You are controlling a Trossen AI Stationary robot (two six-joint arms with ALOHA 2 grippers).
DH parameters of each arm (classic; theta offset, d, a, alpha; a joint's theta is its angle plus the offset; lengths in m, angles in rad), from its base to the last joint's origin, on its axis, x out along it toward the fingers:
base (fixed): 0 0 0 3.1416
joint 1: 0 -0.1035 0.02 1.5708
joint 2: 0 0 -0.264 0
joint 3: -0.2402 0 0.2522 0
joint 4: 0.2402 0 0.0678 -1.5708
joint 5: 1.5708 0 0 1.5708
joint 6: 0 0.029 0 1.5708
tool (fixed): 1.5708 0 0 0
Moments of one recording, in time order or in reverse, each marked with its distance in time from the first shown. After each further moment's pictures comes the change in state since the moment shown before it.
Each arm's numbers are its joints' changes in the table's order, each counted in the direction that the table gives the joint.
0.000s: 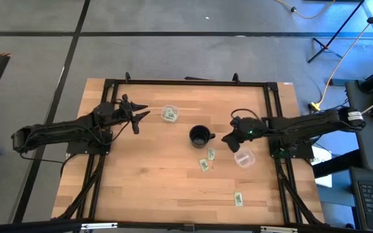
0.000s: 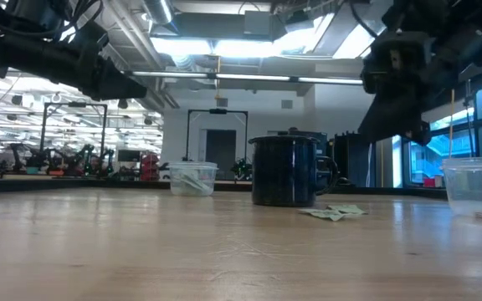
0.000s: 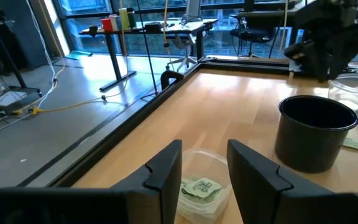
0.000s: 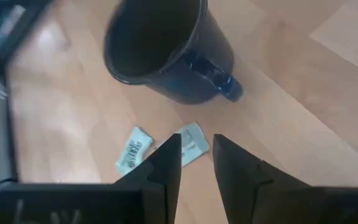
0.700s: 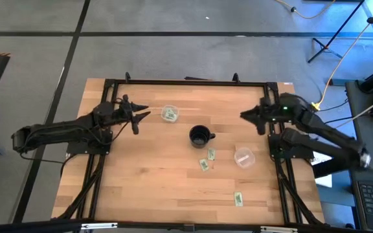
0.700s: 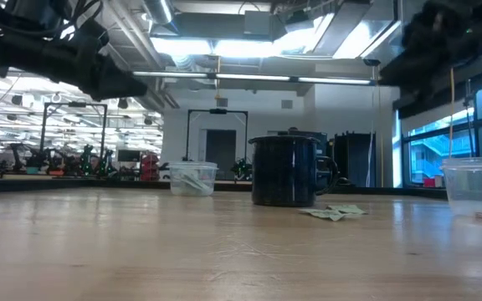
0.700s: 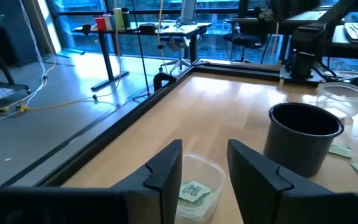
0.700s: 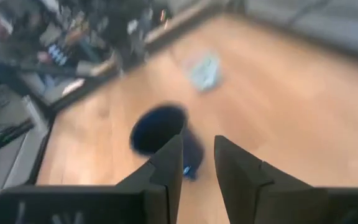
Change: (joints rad) left arm 0.000 -0.002 -0.003 -0.006 0.029 -0.042; right arm 0.570 -0.592 0.011 0.228 -0.396 -0.491
